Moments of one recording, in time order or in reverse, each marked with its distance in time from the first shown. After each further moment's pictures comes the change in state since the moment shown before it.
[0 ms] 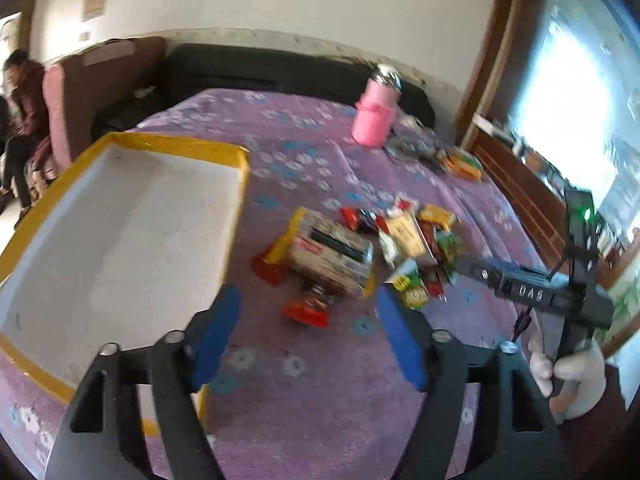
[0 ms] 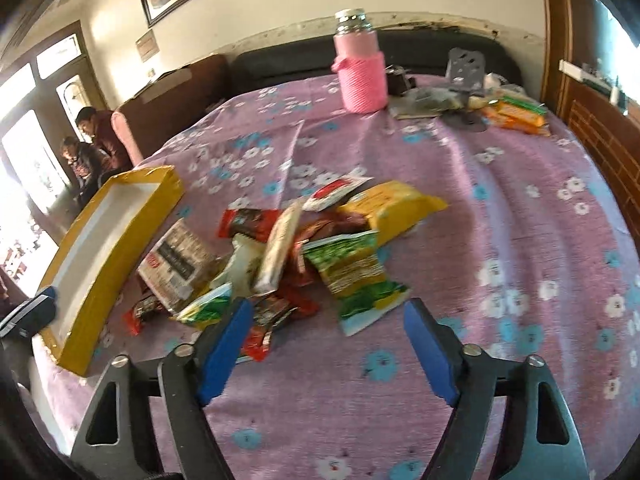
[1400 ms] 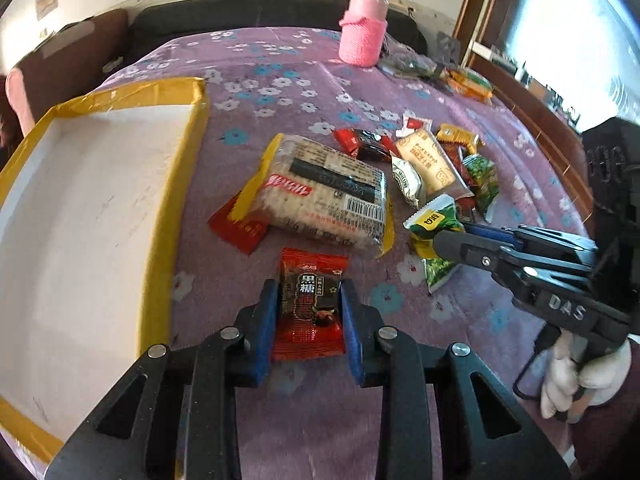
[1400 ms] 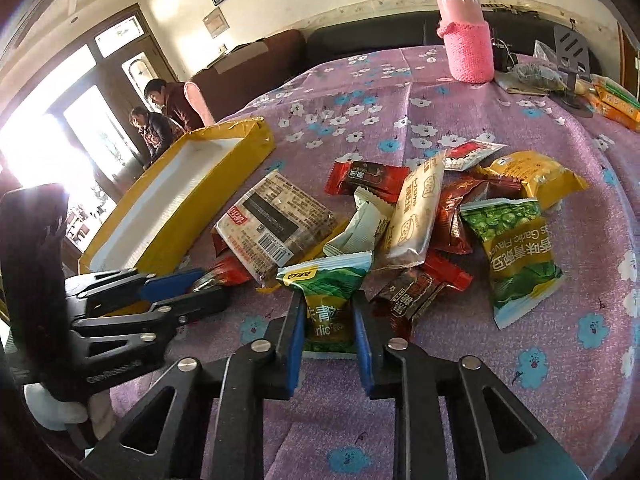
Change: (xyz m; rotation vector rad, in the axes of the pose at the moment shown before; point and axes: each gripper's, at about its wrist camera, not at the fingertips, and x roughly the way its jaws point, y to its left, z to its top) left arm 0.061 -0.005 -0.011 0.105 0.212 0.007; right arm 0.040 0.053 -0.014 -0.091 0.073 0.258
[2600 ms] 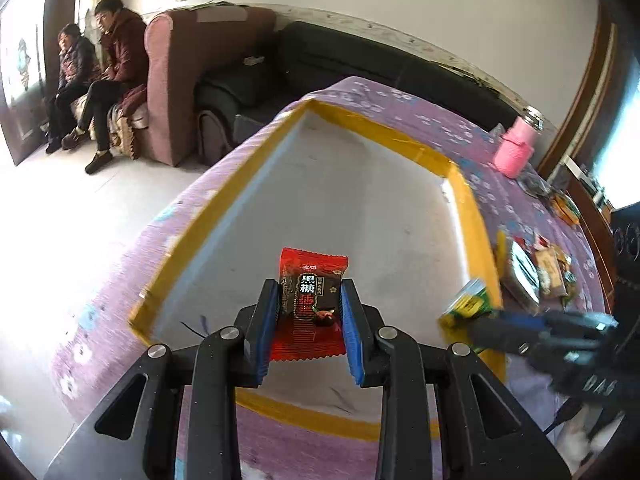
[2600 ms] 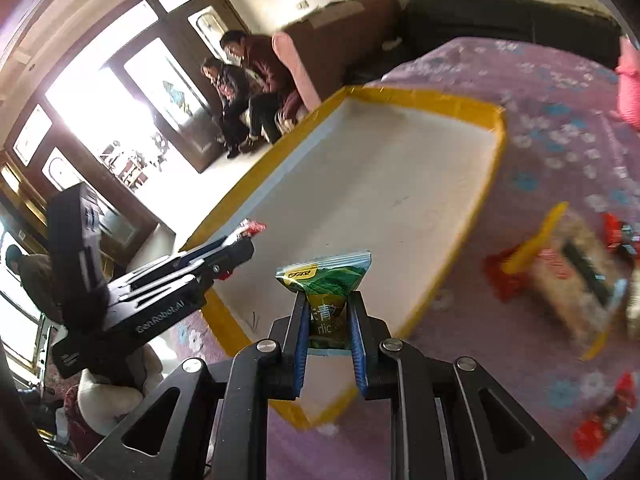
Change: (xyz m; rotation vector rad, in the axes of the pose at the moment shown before) left arm -0.084 0.194 -0.032 -0.361 -0.163 0.218; right arm 0.072 0.194 0.040 -0.133 0.174 0.229
